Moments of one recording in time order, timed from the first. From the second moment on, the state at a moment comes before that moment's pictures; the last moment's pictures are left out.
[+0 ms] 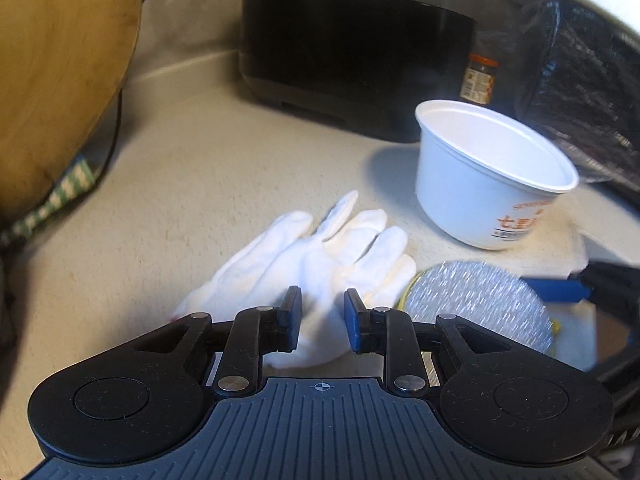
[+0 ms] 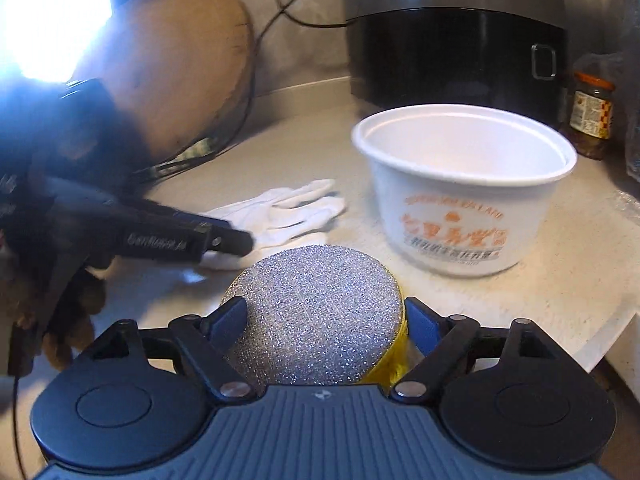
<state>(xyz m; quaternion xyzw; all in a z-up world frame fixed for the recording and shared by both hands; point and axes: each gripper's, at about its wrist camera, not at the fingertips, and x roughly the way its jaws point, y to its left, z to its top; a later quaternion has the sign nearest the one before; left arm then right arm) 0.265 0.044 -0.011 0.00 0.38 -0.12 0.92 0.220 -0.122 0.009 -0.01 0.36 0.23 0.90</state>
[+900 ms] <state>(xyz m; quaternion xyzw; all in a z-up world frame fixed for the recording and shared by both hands) 0.241 0.035 -0.003 0.05 0.35 -0.14 0.92 0.170 -0.125 0.017 -0.03 0.33 0.24 0.91</state>
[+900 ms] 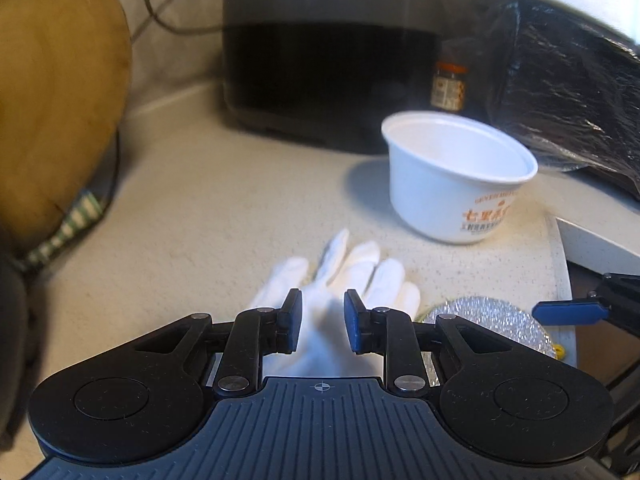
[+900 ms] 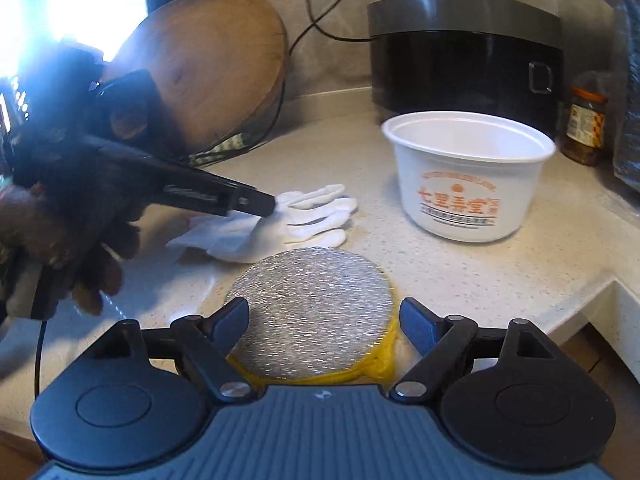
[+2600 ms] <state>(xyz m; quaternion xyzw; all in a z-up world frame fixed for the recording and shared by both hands) 0.121 -0.008 0.021 0.05 0.31 -0.25 0.92 0.113 -0.224 0.022 0.11 0.33 0.19 0.92</state>
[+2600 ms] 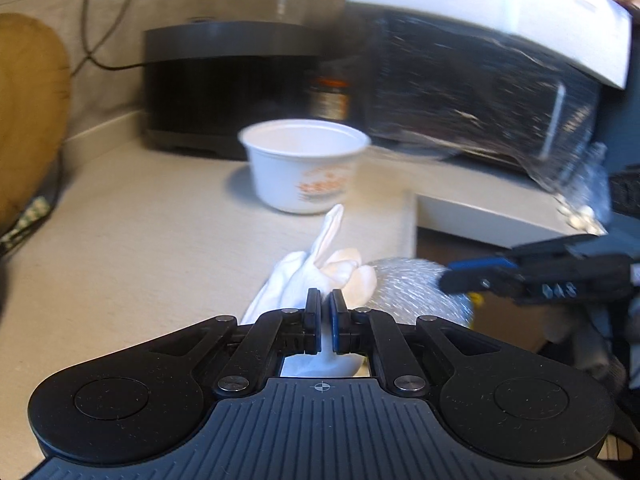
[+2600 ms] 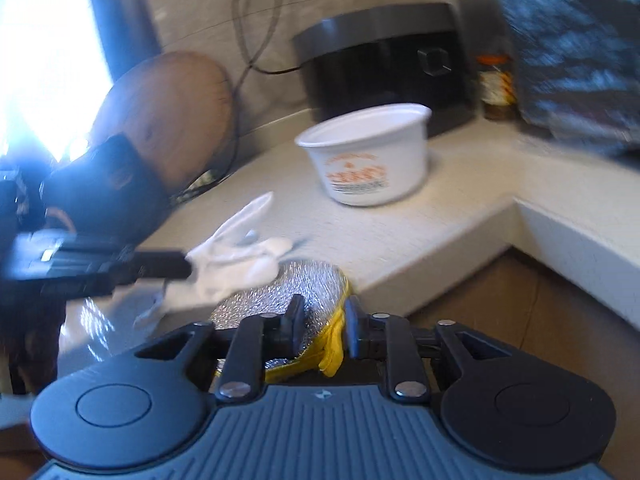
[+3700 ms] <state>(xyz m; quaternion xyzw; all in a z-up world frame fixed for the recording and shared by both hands) 0.077 -0.160 -0.067 -0.08 0.29 -0.40 0.87 0.019 -0.373 -0.071 0.21 0.34 0.02 0.92</state>
